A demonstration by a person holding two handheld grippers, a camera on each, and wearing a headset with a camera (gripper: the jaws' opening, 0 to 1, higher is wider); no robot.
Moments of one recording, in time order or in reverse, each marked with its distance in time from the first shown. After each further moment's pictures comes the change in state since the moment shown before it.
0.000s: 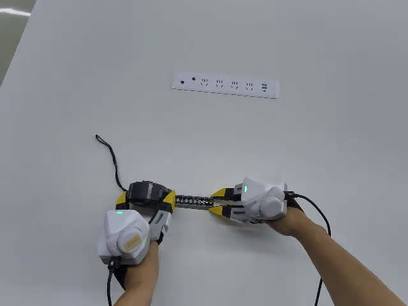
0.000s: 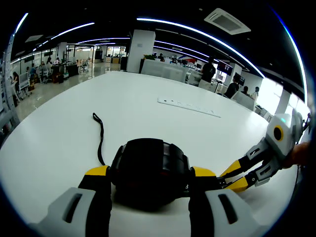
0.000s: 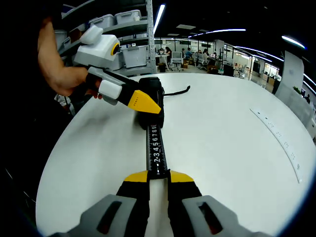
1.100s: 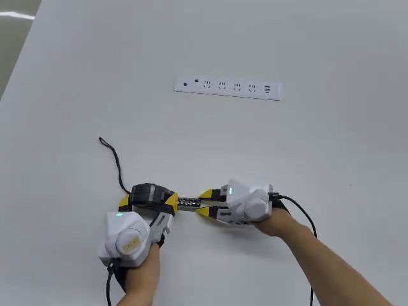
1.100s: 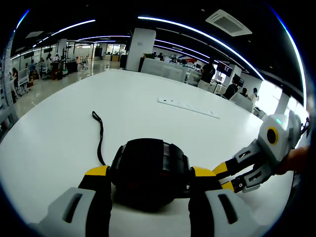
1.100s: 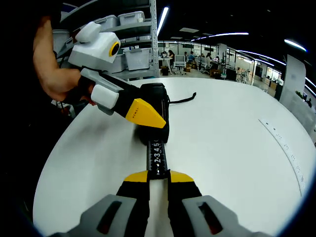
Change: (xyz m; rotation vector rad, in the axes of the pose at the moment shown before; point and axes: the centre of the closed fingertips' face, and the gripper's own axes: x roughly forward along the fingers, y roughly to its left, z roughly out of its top) left arm -0.001 0.001 0.002 -0.024 0.012 -0.021; right arm 0.030 0.005 0.025 -0.024 -0.031 0.015
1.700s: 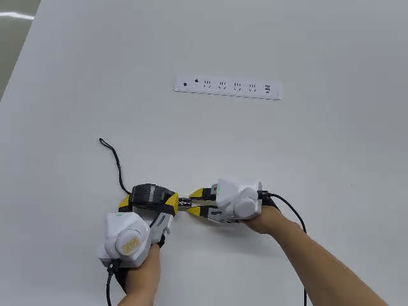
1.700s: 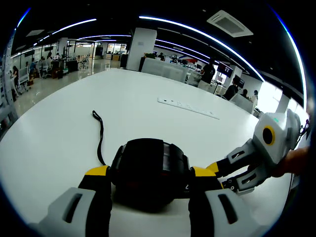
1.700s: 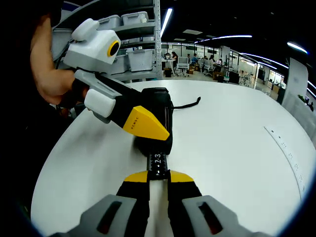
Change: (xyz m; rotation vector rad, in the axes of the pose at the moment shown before) left arm 0.000 0.000 0.001 -0.012 0.002 -0.001; right arm 0.017 0.001 0.014 -0.024 -0.015 0.018
